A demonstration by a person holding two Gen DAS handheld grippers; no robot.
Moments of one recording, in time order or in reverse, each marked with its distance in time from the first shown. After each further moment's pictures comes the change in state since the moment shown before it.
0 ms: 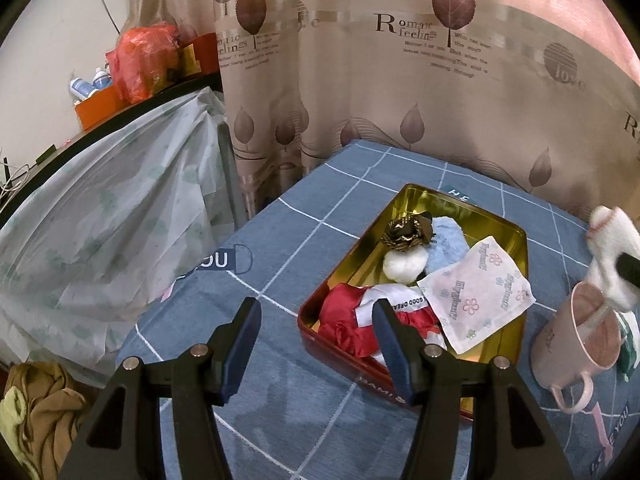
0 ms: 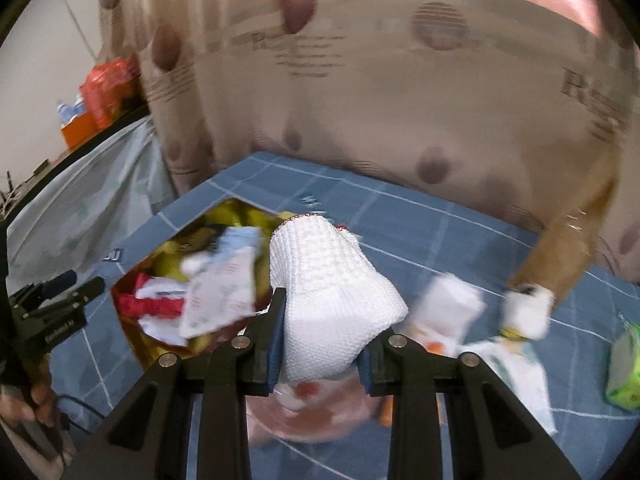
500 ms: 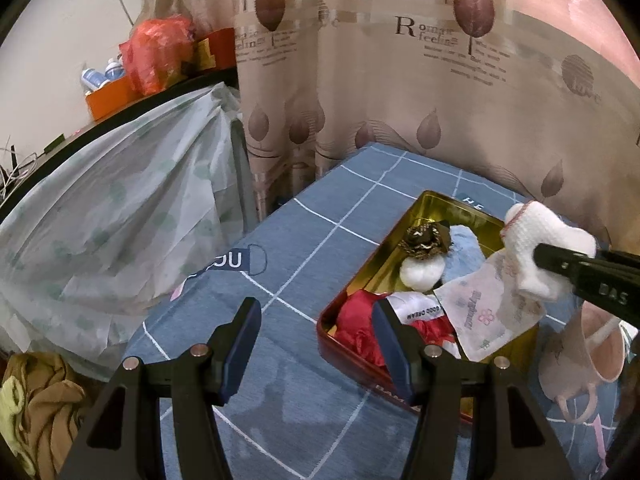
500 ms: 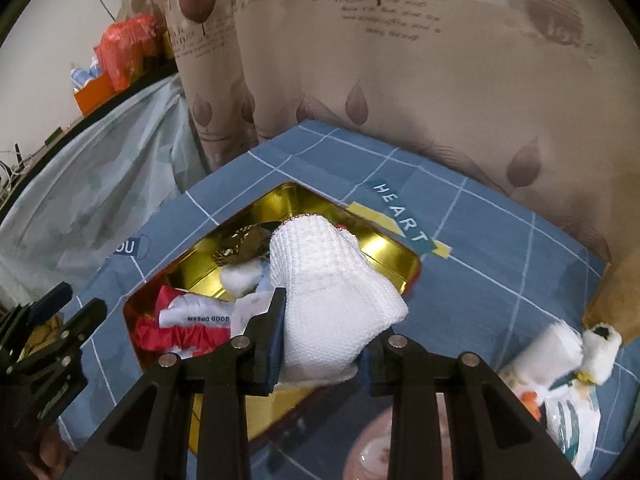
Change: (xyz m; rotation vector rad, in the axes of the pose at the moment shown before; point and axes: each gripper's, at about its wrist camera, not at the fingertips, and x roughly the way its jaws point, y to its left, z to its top) left arm 0.004 0.016 0.004 -0.046 0.003 0.024; right arm 0.081 0.064 0.036 -0.069 0.132 0.074
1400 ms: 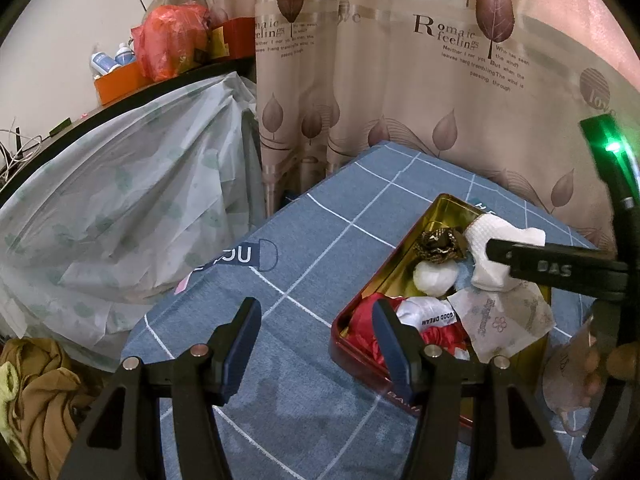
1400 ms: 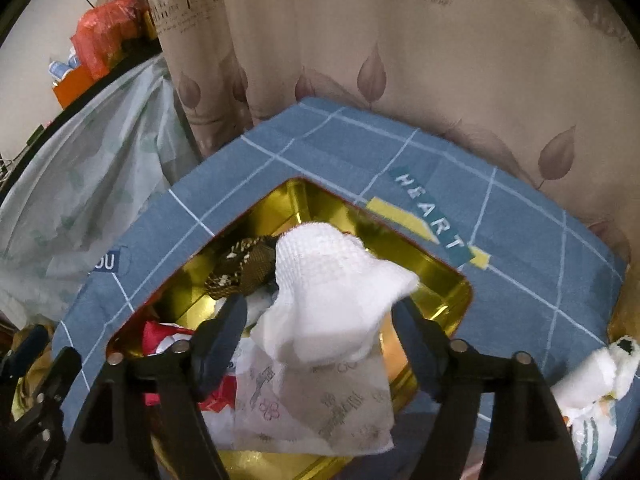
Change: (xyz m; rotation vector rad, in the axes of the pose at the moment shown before) left arm 0.005 0.013 0.001 -0.047 0.011 0.008; right arm 0.045 0.017 0.025 0.027 0.076 -0.016
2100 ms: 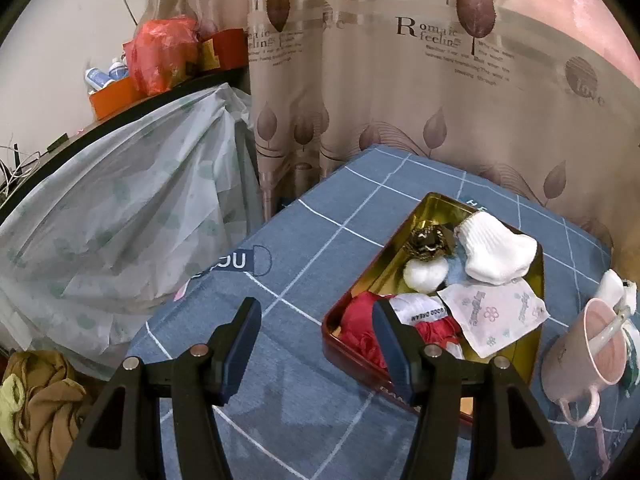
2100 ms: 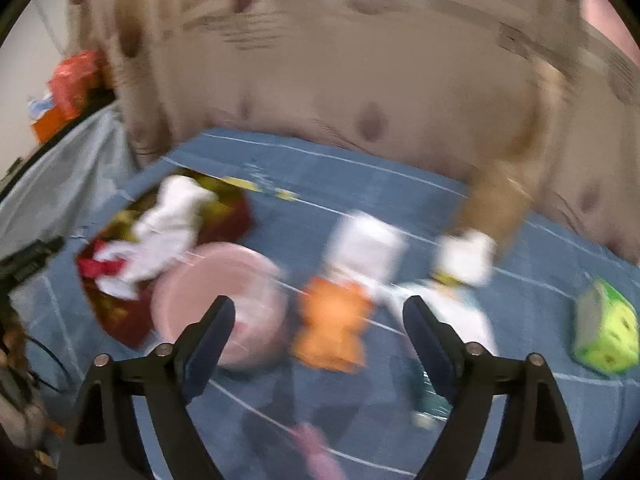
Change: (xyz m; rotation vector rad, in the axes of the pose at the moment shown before) left arm -0.006 -0.012 -0.006 0.047 -0.020 -0.005; right arm -0.143 -0.151 -0.141 0.132 -0.121 -0.195
